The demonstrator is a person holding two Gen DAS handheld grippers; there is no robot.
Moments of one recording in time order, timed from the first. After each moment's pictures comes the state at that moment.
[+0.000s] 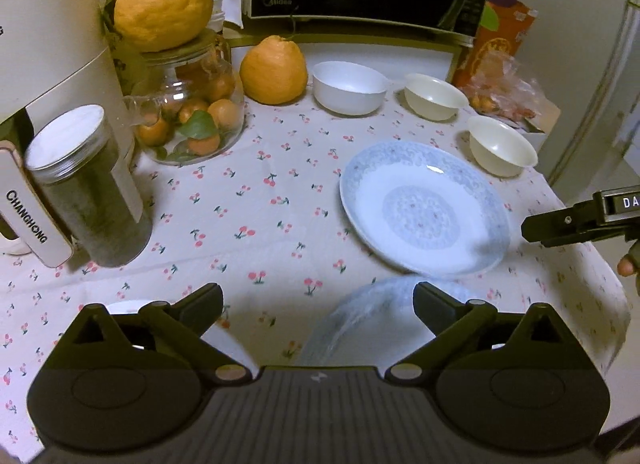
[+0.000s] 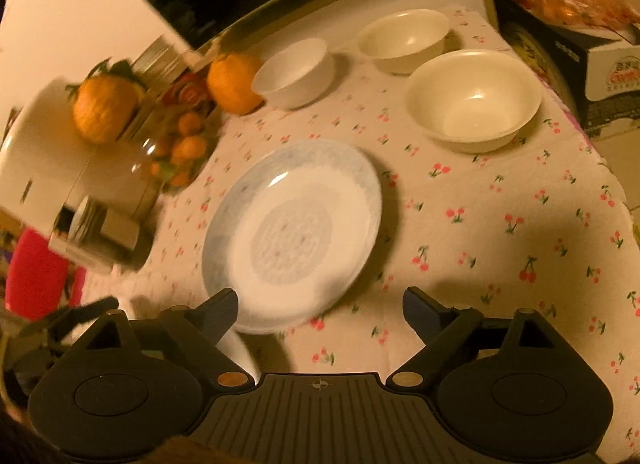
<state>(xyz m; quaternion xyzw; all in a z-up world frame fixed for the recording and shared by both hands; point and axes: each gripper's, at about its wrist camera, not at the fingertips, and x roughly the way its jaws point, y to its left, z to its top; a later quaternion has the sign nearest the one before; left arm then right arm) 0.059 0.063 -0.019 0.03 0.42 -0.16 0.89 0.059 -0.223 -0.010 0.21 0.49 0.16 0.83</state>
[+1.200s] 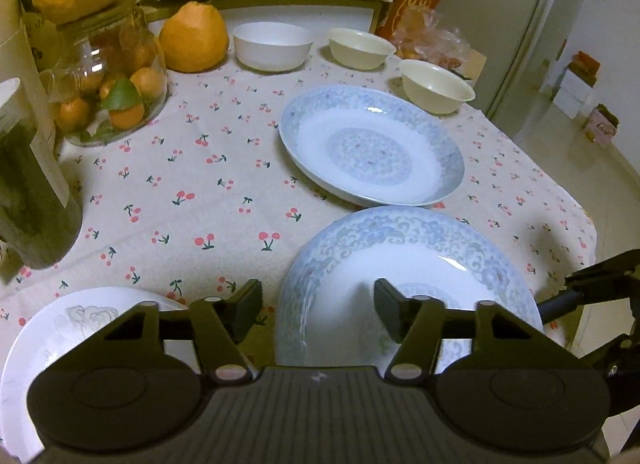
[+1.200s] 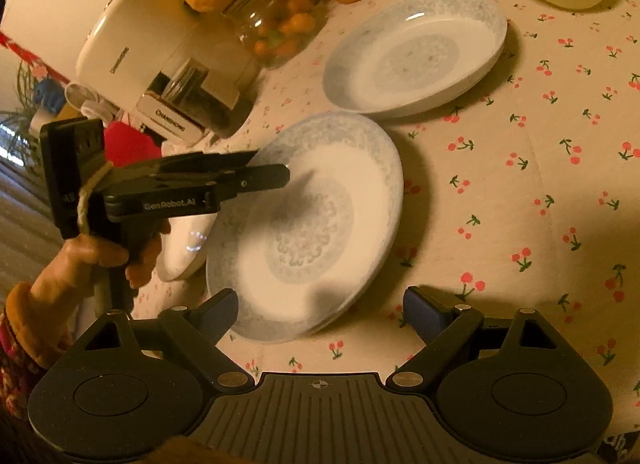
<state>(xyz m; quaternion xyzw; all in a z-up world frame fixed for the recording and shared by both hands) 0.059 0.069 -0.055 0.06 0.44 -0.28 0.85 -0.043 -0.164 -0.036 0.23 0.51 0.28 0.78</state>
